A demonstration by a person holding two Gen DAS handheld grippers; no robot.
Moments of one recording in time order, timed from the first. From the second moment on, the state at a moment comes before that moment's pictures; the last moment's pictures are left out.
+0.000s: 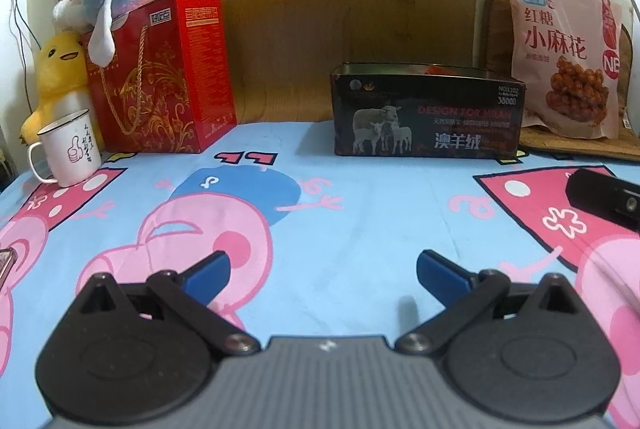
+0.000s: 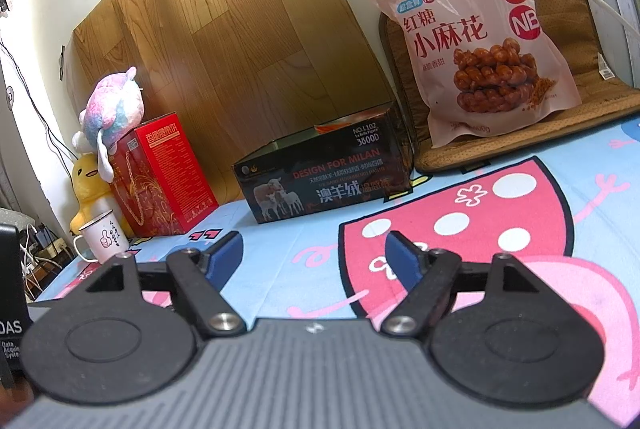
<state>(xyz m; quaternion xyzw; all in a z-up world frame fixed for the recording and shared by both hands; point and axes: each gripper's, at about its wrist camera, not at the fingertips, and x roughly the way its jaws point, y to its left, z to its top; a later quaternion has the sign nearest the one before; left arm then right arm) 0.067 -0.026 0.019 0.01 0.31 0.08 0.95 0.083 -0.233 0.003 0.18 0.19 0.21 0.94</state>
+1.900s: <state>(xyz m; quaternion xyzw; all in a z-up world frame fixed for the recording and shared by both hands) 0.084 -0.034 0.018 0.05 0.29 0.07 0.95 0.083 -0.235 0.003 0.19 0.18 0.20 0.94</state>
